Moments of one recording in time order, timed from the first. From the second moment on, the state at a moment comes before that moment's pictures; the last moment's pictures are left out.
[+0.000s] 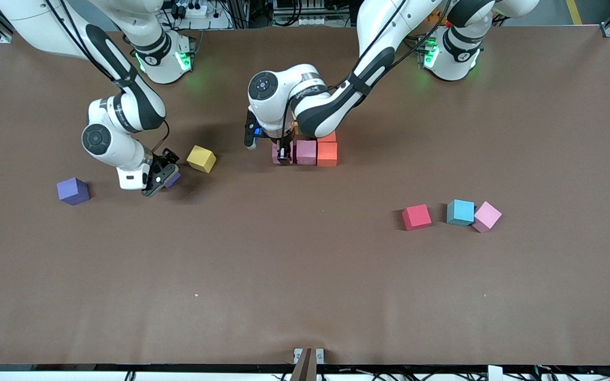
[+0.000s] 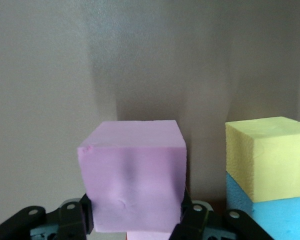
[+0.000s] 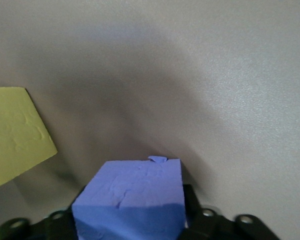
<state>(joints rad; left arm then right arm) -0.75 0.79 -0.35 -1.44 0.30 2.08 0.46 -0.29 0.30 0.38 -2.46 -0.10 2.59 -0.61</state>
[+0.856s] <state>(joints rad) -0.75 0.80 -0.34 -1.44 0.34 2.09 0.45 -0.36 0.27 0.38 -2.28 -0.10 2.45 -0.61</state>
